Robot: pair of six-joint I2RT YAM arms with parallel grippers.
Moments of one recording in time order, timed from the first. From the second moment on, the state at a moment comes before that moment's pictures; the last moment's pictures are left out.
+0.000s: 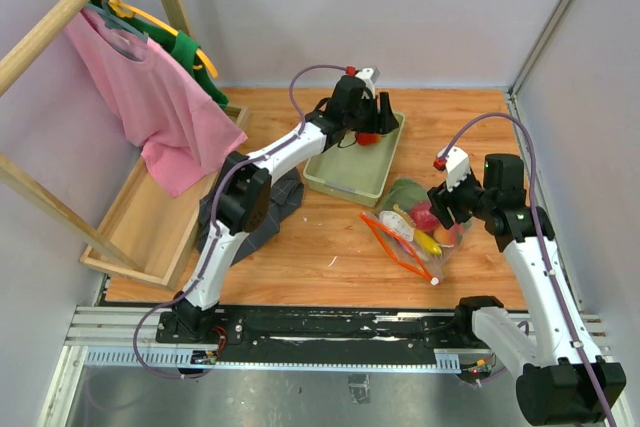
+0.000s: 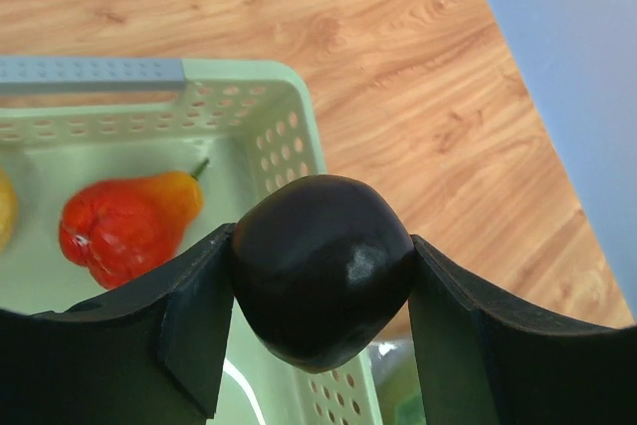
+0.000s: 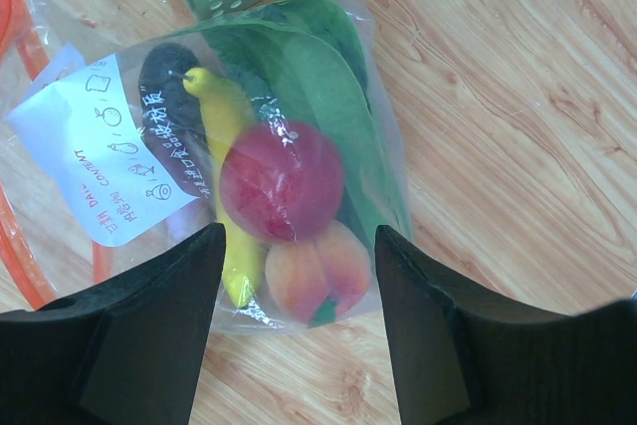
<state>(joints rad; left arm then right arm) -0.66 2.31 2.01 -0.09 0.18 -0.49 0.07 0.87 0.85 -0.72 -0.38 -0.53</state>
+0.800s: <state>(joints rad) -0.64 2.62 2.30 -0.08 0.11 -0.52 0.07 0.85 0.84 -0.71 -0.36 -0.53</state>
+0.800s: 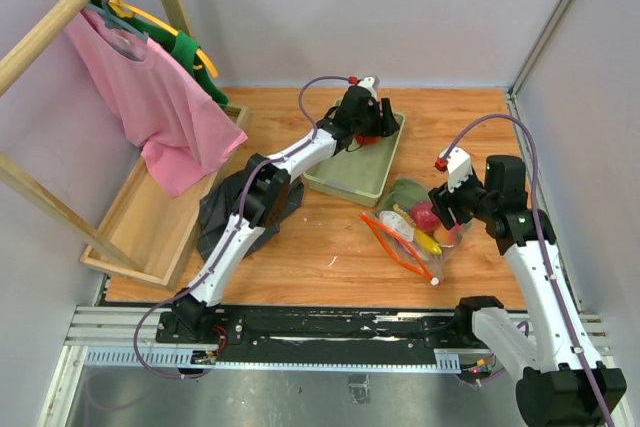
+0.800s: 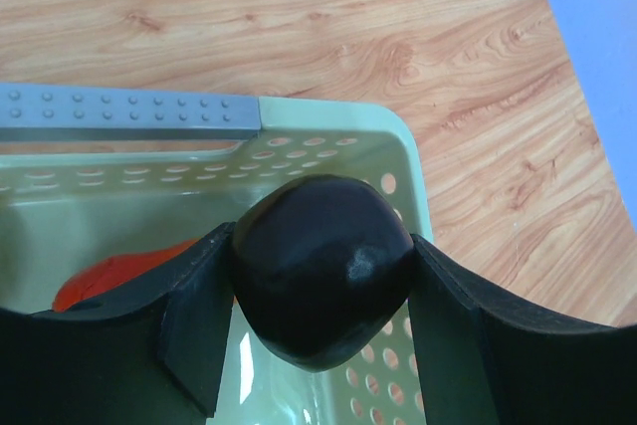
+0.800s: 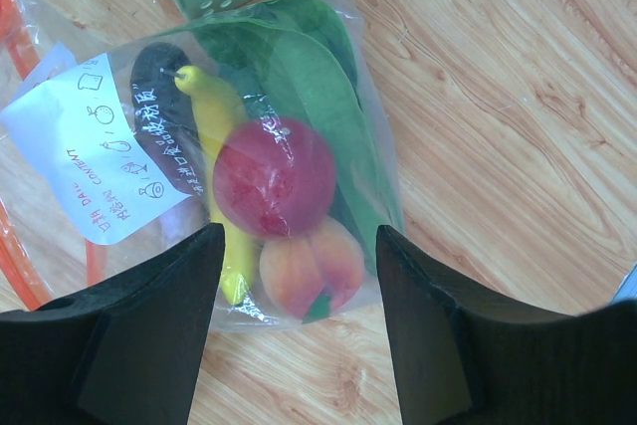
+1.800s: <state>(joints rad) -0.63 2.68 2.35 -0.02 0.07 -0.59 0.07 0.85 0.84 -0.71 -0.36 -0.53</state>
